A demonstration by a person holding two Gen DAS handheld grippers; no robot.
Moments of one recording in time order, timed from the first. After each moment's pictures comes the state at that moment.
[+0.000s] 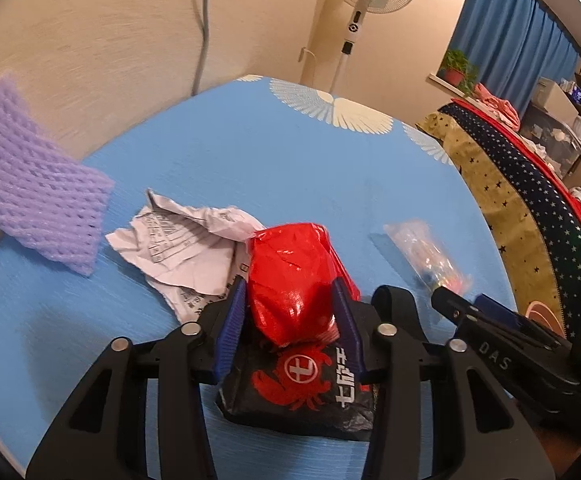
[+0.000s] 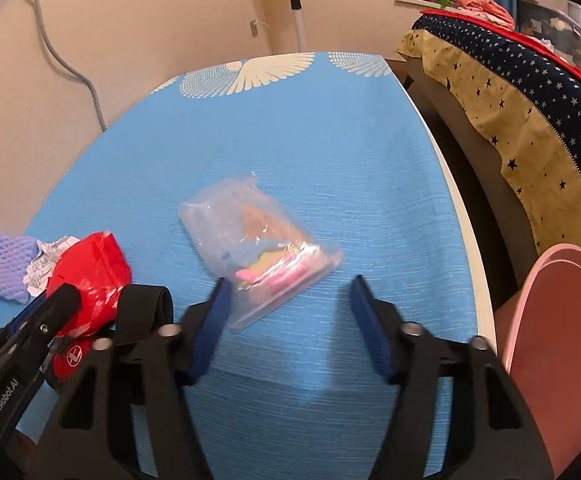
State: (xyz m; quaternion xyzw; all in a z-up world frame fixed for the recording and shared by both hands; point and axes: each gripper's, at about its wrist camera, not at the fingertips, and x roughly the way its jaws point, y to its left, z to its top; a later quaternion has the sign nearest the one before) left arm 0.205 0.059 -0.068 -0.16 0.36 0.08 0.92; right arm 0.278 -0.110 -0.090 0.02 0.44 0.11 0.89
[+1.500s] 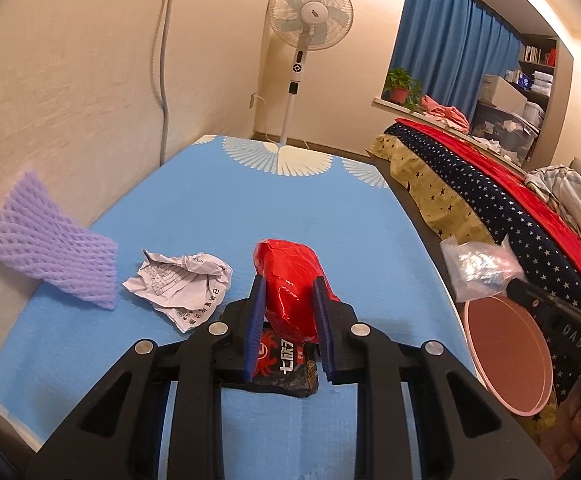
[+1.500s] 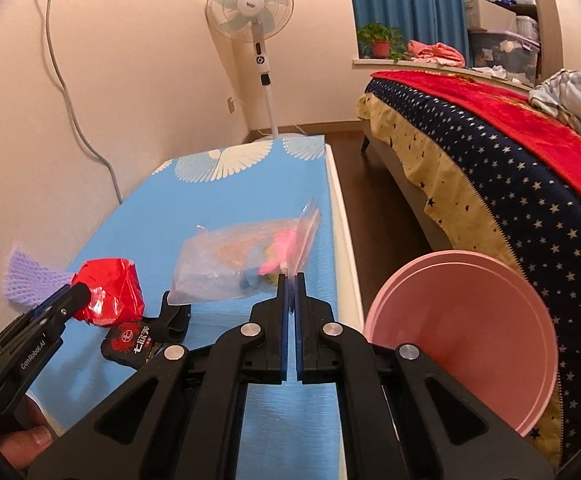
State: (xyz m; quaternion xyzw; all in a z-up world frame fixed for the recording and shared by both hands) left arm 0.145 0.035 -0.008 -0.11 0.29 0.01 0.95; right arm 0.171 -0.188 0.003 0.06 0.32 0.06 0.94
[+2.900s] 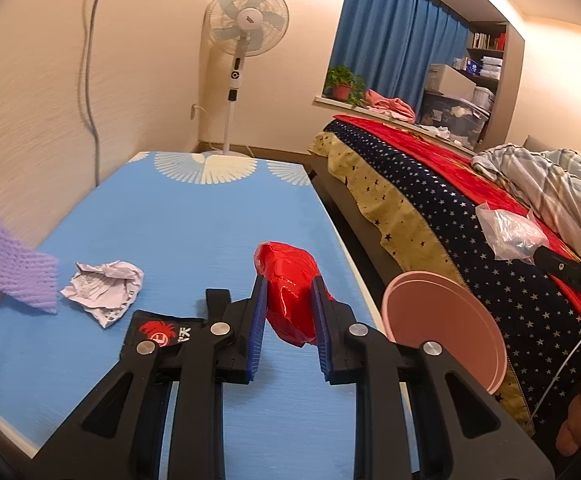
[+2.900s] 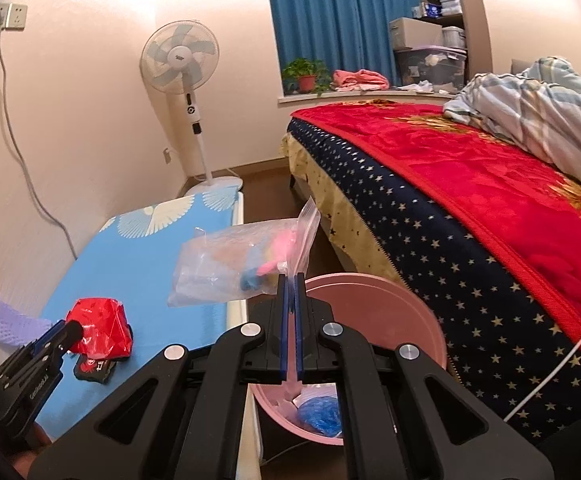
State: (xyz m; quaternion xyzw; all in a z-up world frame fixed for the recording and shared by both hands) left arm 0.128 -0.037 0.014 -0.08 0.27 -0.07 0.96; right arm 0.107 -0.285 0.050 0.09 0.27 -0.05 0.96
